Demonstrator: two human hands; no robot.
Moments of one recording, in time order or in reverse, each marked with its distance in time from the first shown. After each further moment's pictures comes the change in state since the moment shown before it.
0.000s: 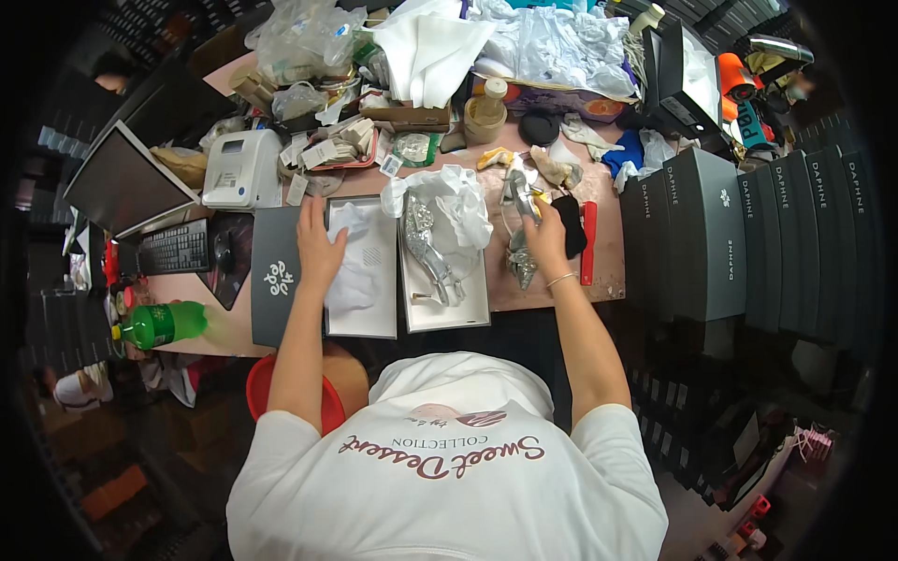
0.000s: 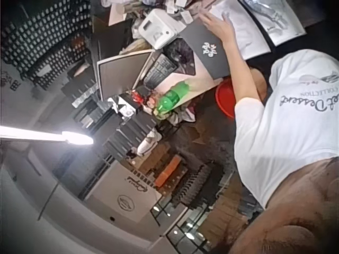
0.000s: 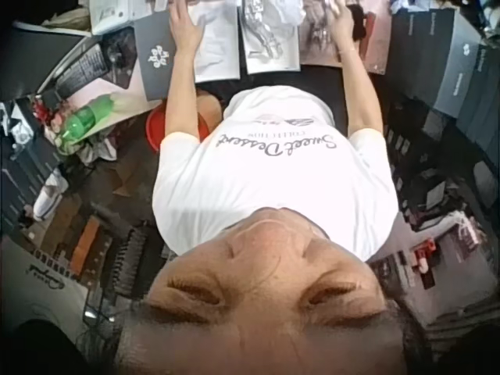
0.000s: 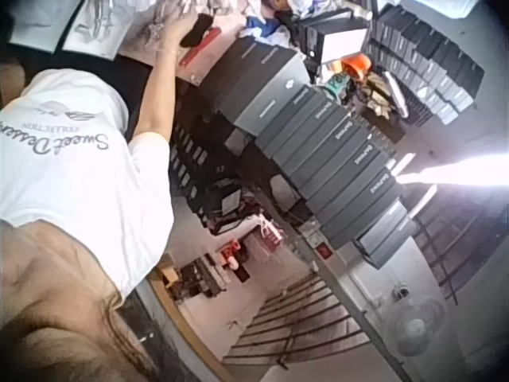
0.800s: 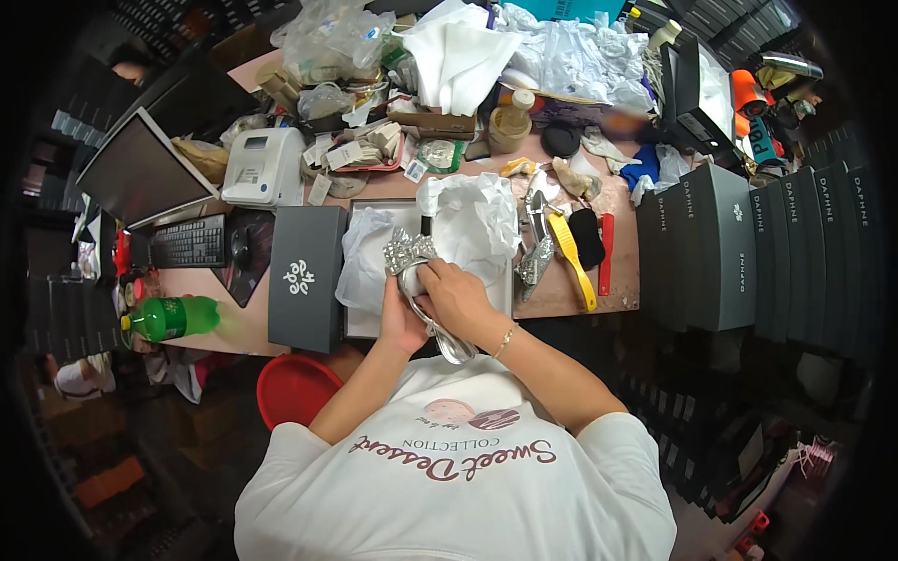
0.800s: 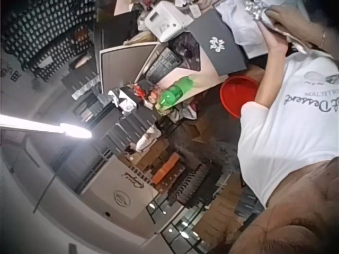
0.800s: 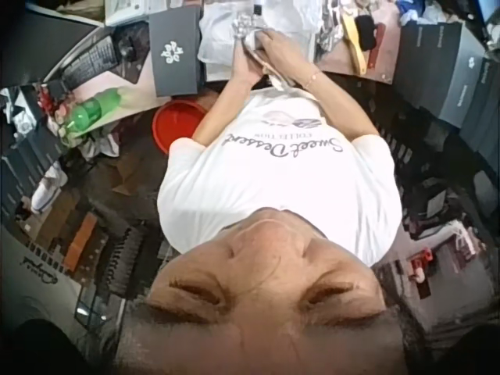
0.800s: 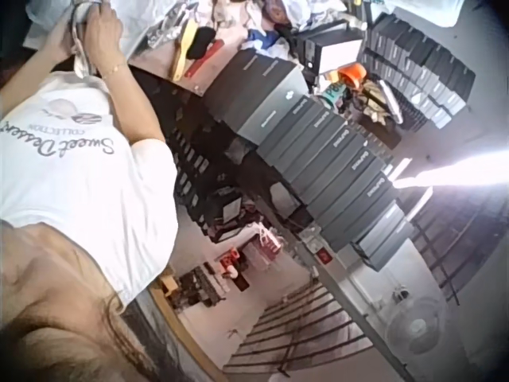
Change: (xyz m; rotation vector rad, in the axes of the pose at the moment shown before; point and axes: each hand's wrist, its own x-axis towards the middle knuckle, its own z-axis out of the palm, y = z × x) left_hand -0.076 0.110 -0.012 -1.999 -0.336 -1.313; right_hand -0.082 -0.202 0.010 0.027 -0.488 -0.540
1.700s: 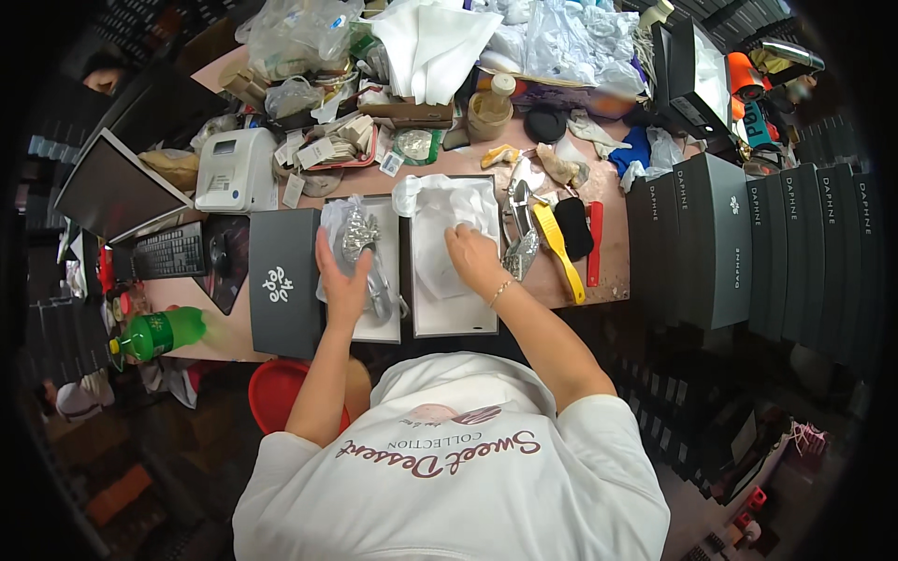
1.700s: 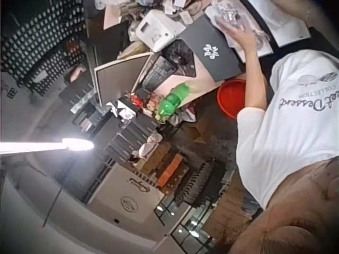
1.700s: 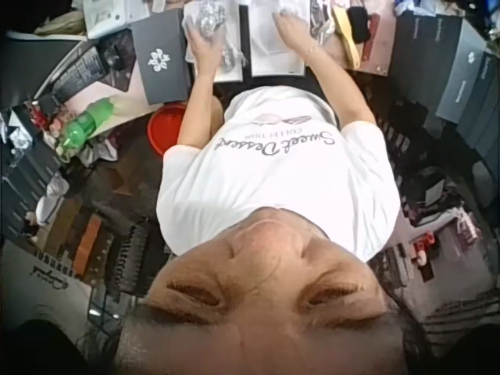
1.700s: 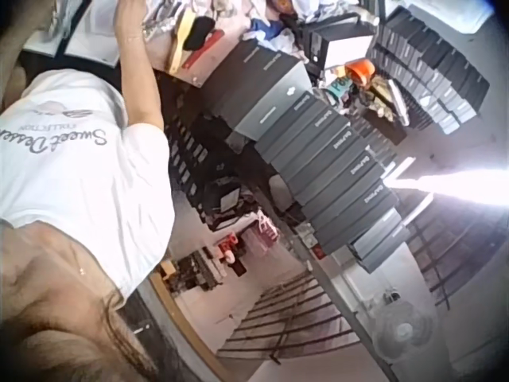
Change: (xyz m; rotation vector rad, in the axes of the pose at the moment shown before) left_hand 0.047 0.060 -0.036 1.278 0.211 0.918; right_hand 0.012 0.119 0.030 -0.367 -0.128 0.203
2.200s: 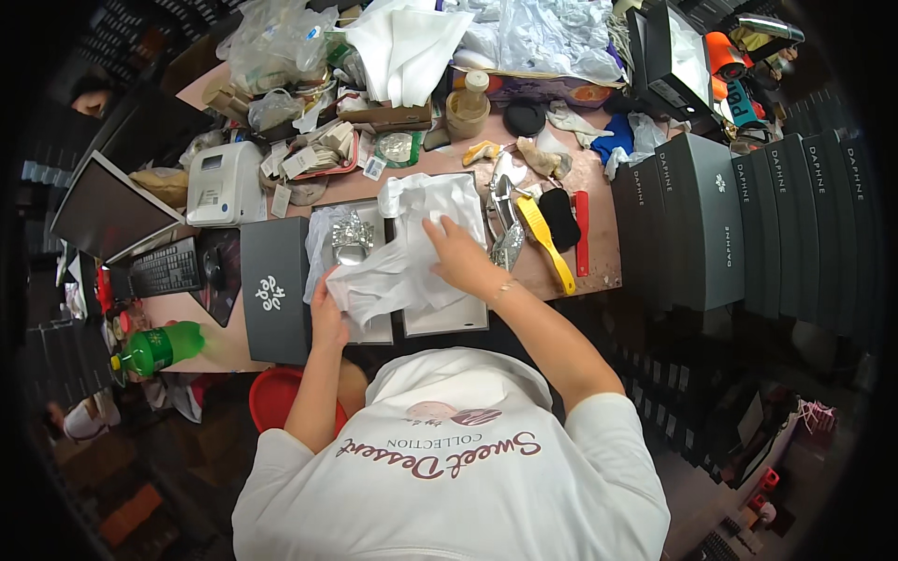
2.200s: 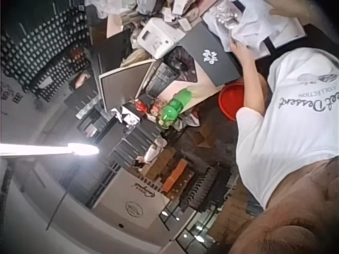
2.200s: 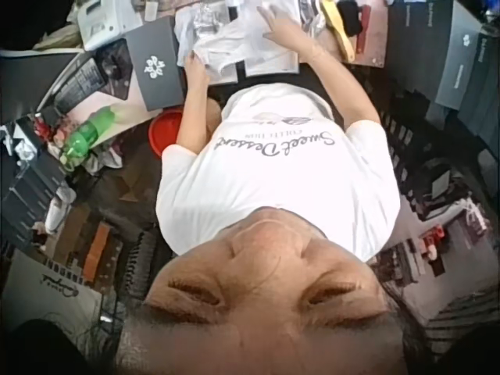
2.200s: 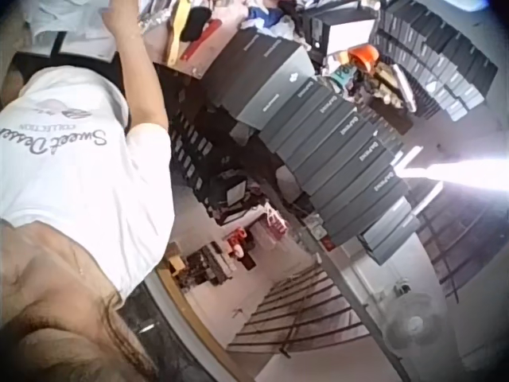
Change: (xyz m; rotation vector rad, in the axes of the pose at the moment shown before) left_hand -0.031 -0.028 -0.020 -0.702 -0.019 -0.532; right_hand -0.016 -0.013 -0.045 0.309 0.041 -0.008
